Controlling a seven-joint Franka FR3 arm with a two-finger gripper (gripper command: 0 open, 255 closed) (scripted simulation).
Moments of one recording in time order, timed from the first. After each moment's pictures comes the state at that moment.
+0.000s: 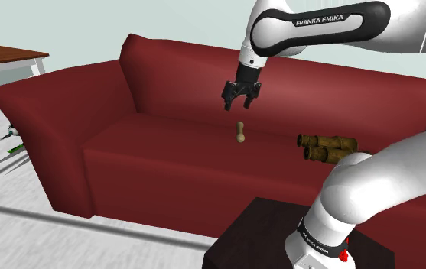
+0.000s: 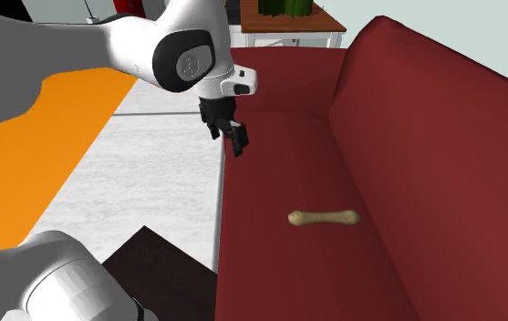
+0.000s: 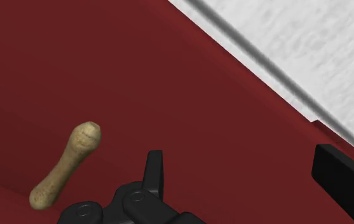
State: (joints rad) arm -0.08 -0.56 -0.01 -2.37 0.00 1.92 0.19
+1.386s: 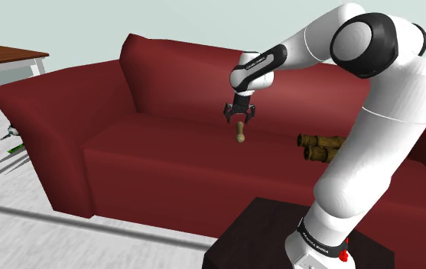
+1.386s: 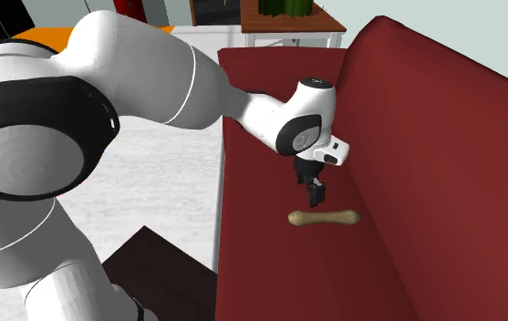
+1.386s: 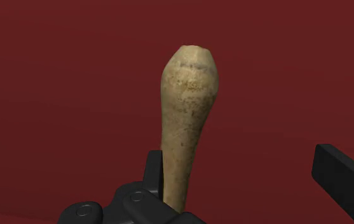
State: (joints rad) arm -0.28 0.06 -0.15 -2.14 -0.07 2.26 0.39
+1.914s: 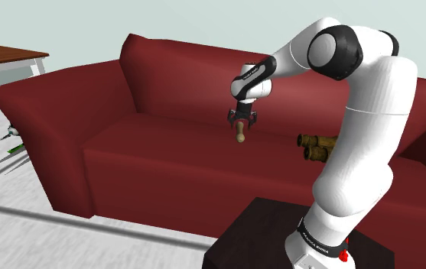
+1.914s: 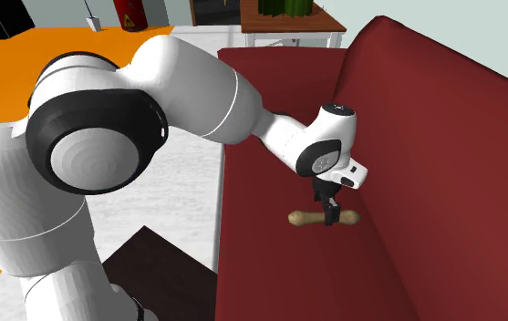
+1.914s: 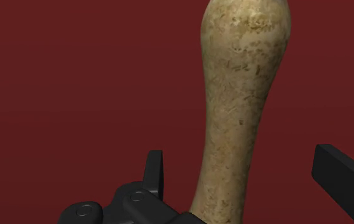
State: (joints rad) arm -0.32 0.23 -0.19 -2.07 -0.05 2.33 0.42
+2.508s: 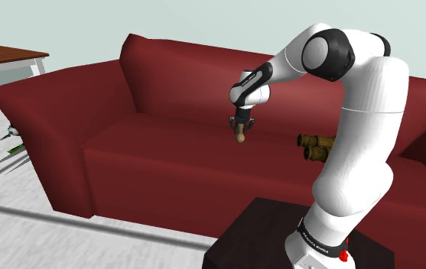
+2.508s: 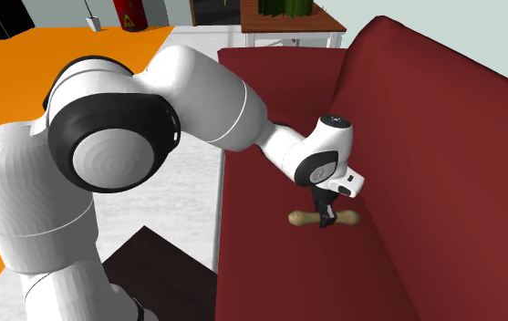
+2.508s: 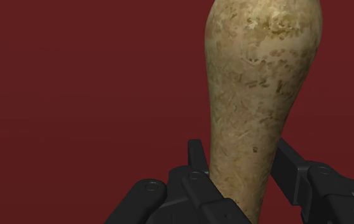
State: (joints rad) arm -0.32 0.28 -0.19 -2.08 -0.04 2.40 0.42
